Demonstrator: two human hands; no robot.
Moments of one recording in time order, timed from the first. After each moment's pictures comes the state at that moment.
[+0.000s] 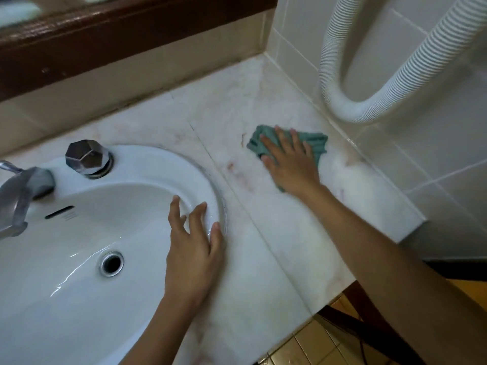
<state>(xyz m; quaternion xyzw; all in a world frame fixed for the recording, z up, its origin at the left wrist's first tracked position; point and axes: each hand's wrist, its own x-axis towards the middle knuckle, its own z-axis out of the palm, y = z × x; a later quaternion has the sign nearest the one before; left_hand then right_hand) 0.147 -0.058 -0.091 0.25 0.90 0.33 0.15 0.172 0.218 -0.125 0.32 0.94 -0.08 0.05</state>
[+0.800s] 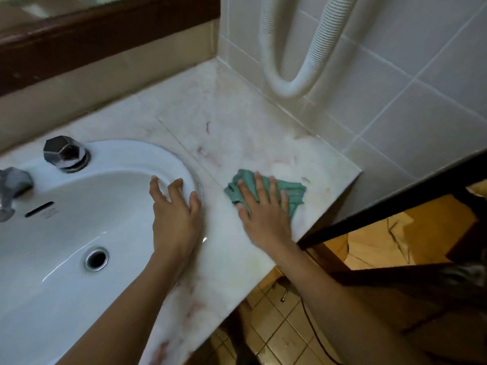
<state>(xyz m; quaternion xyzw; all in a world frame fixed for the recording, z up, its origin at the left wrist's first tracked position) 0.146 -0.060 -0.097 0.27 0.90 0.32 0.13 0.294 0.055 -0.112 0.42 0.90 -0.10 0.03</state>
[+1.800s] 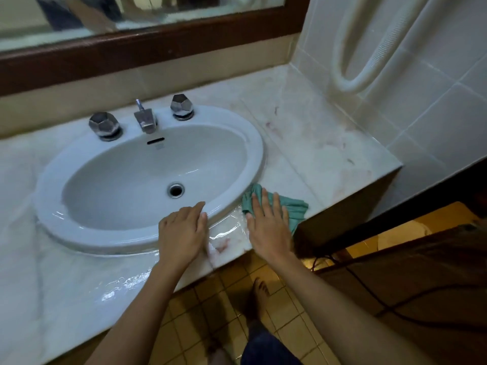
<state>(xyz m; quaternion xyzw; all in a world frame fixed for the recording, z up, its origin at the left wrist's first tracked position) 0.193 -0.285 -0.092 0.29 0.94 0.13 0.08 0.314 -0.125 -0.107 0.32 0.94 -0.14 0.04</state>
